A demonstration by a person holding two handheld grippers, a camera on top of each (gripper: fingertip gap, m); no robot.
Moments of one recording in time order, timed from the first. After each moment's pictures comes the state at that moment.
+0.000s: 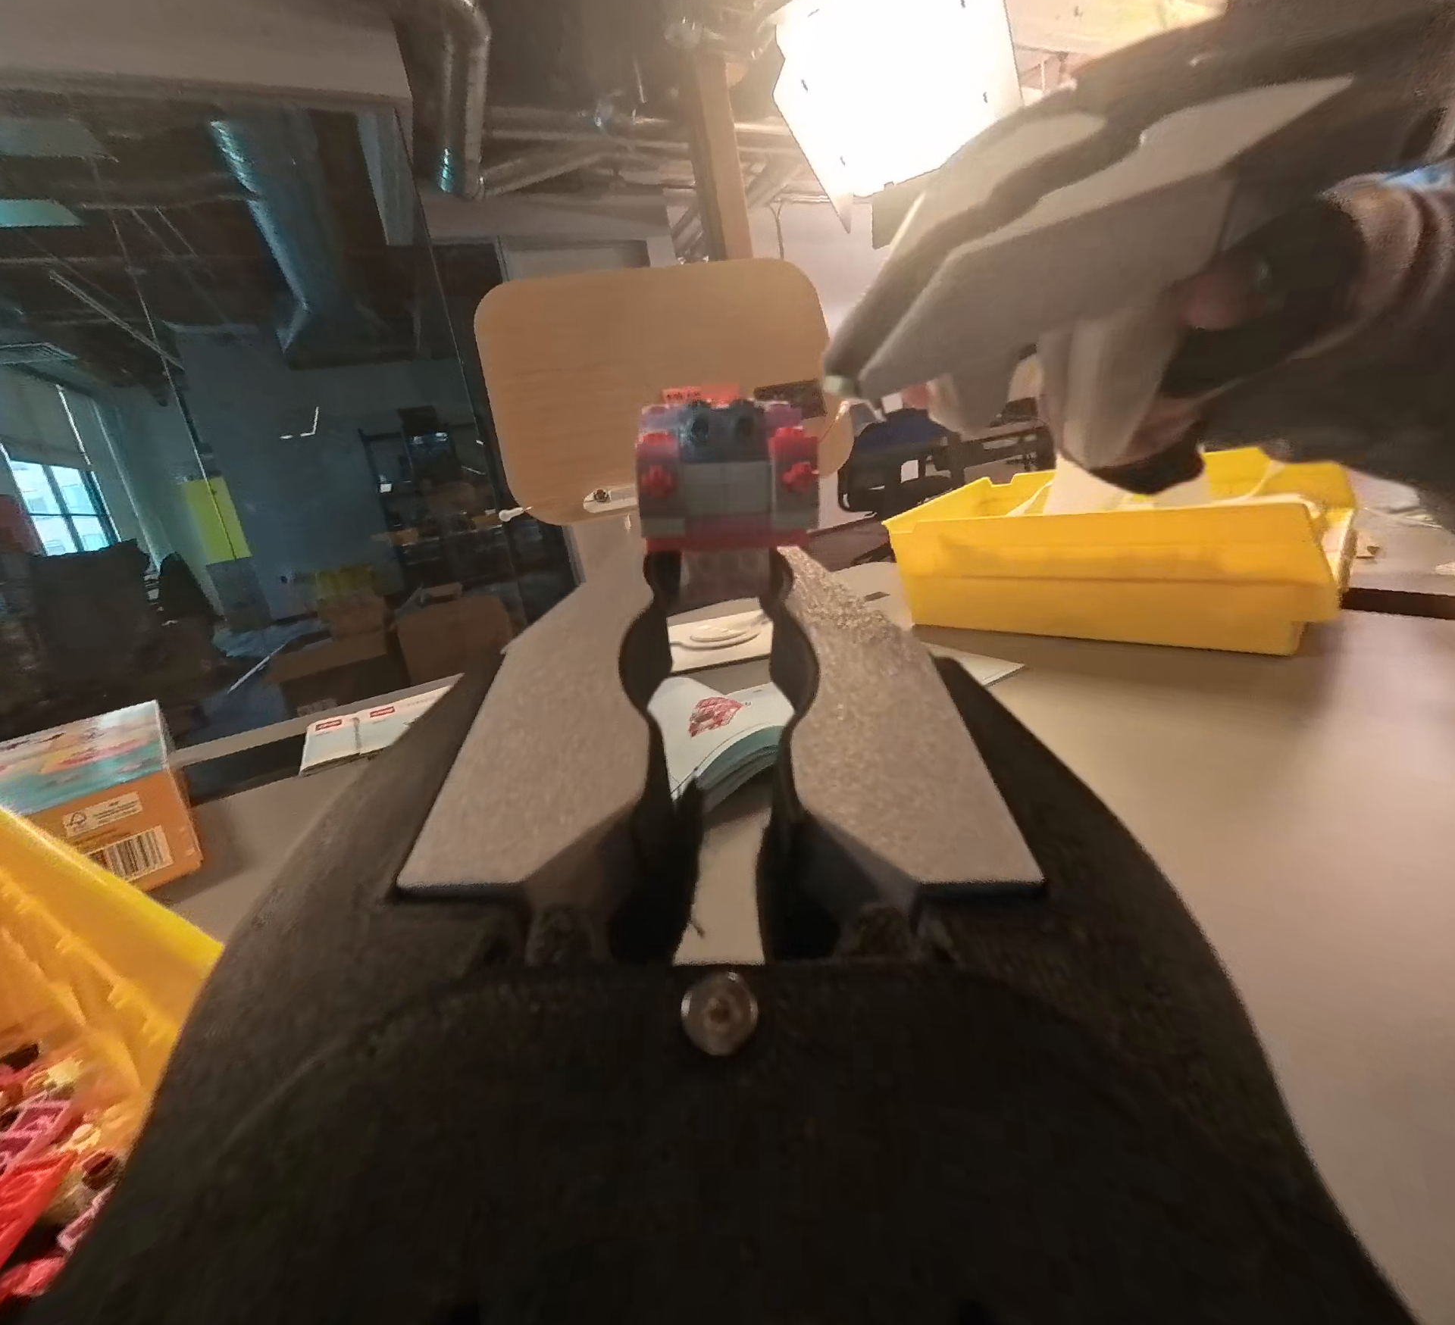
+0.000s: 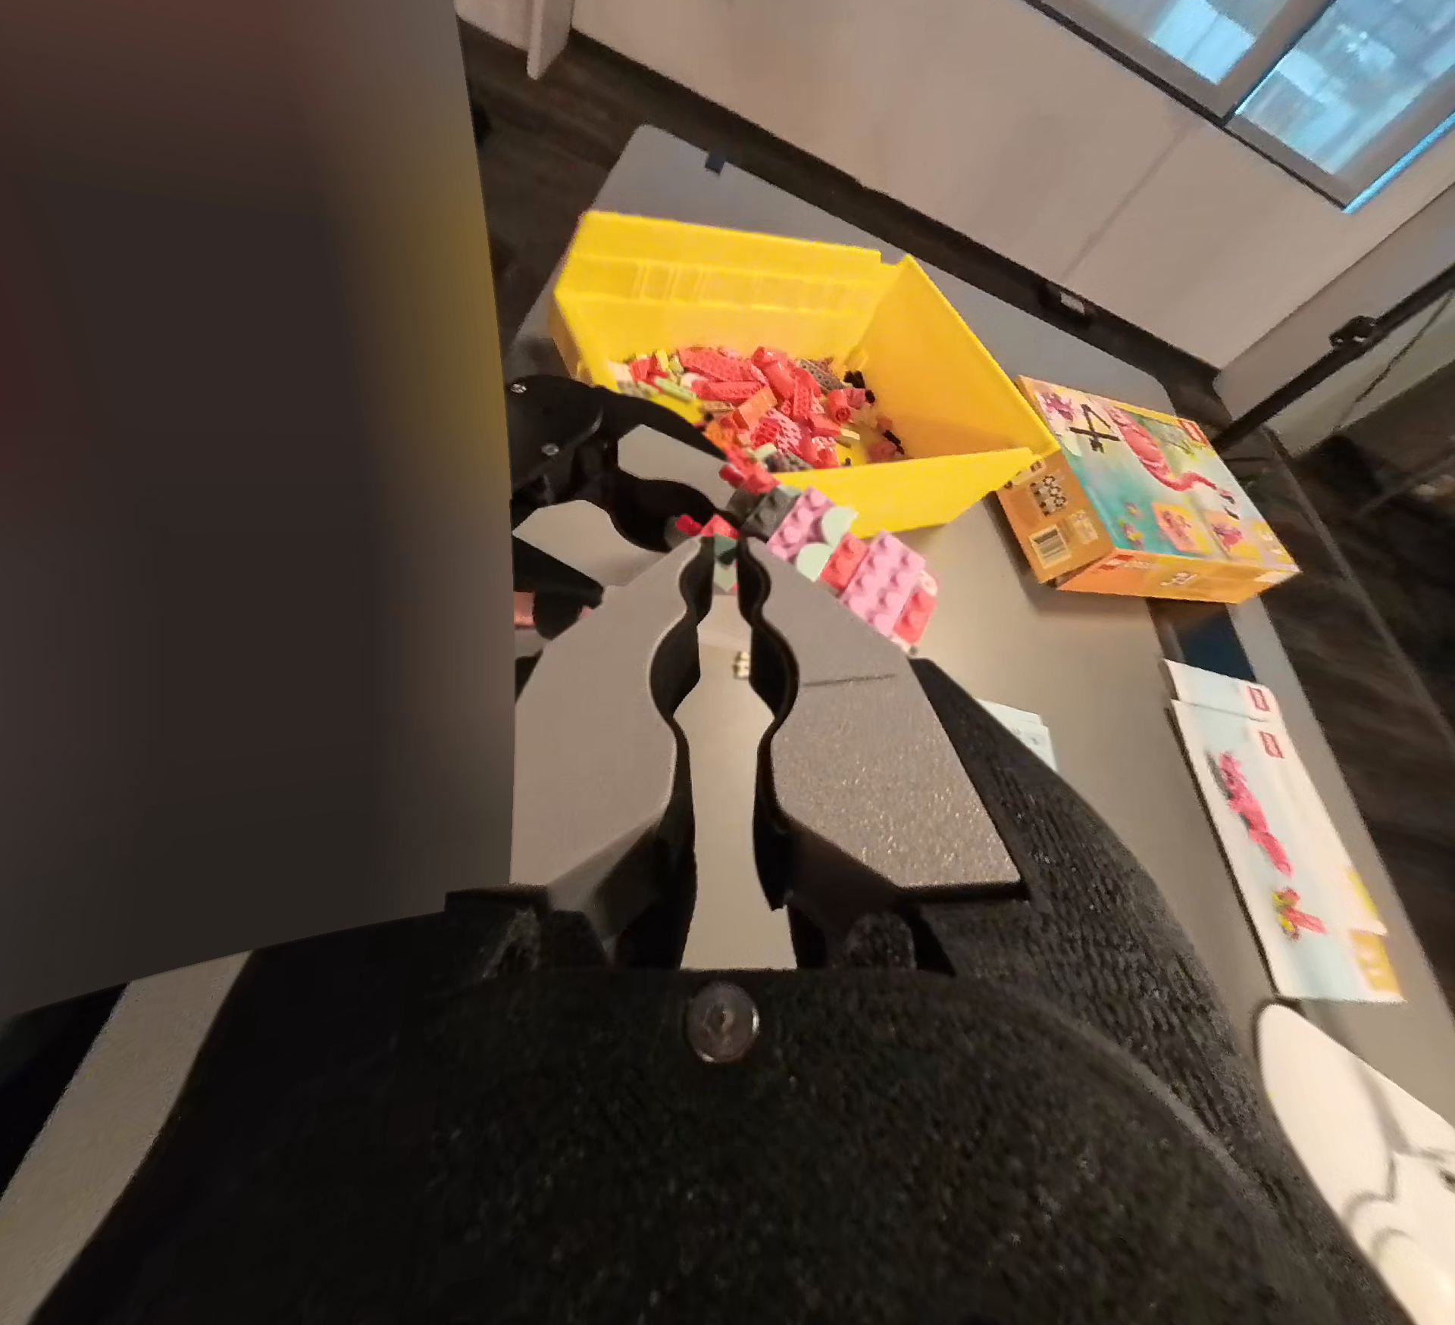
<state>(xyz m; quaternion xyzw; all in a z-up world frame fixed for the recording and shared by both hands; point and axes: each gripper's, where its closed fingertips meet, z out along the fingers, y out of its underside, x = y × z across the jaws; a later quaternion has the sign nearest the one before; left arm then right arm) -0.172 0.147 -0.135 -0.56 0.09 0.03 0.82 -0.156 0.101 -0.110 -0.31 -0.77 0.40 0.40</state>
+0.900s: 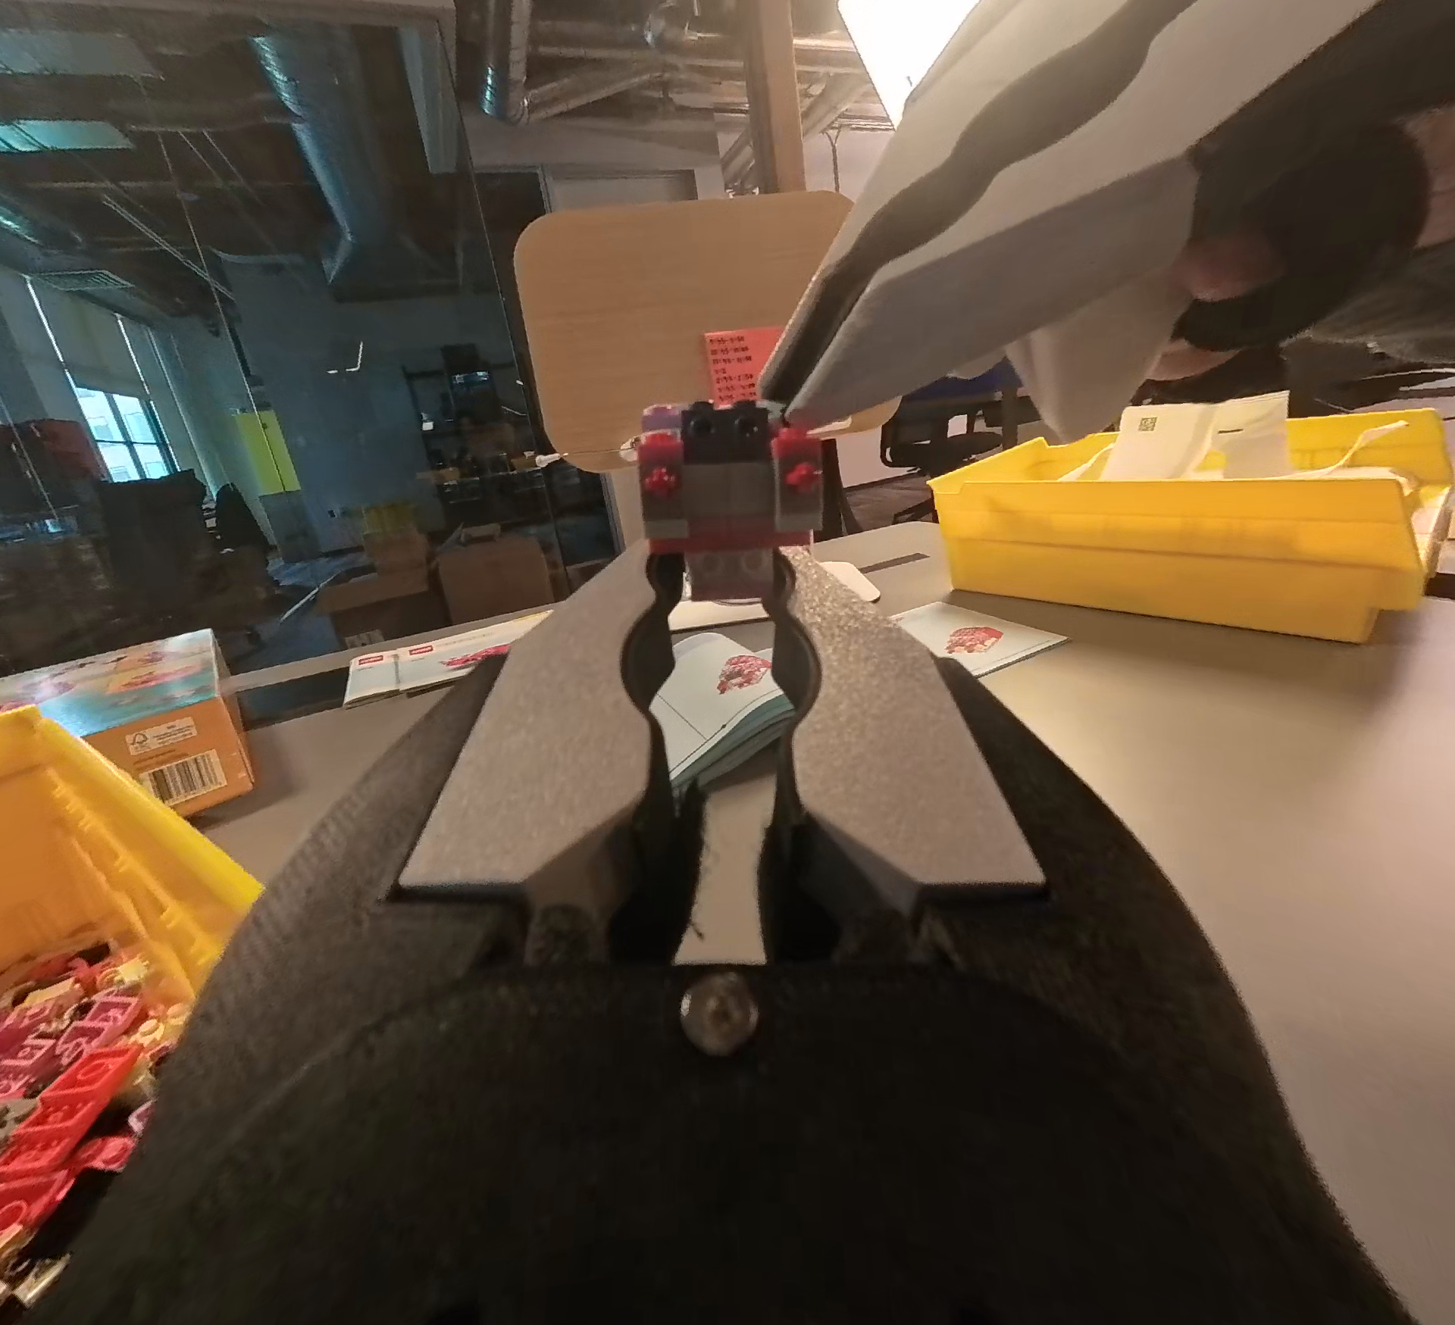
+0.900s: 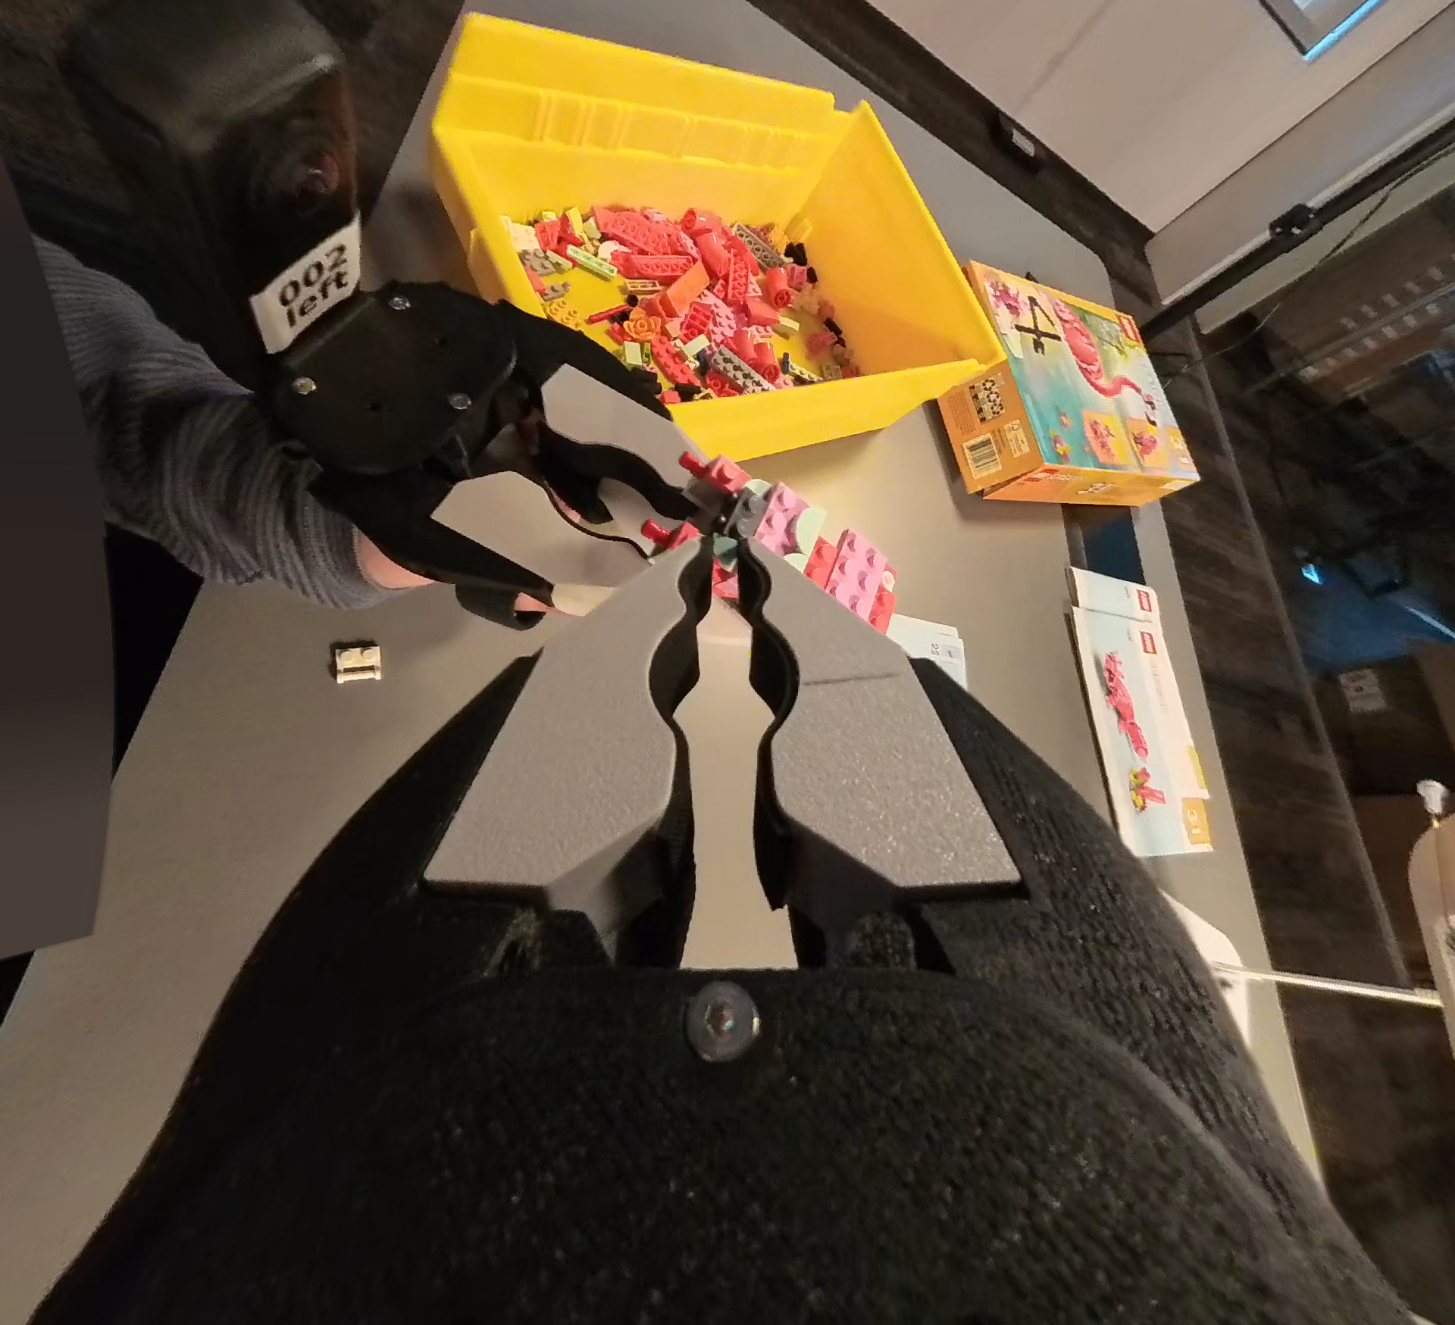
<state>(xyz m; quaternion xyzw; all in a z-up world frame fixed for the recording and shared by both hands) -0.184 0.152 -0.143 -0.59 0.05 0.05 0.80 -0.177 0.112 -0.120 -0.34 -0.80 0.28 0.42</state>
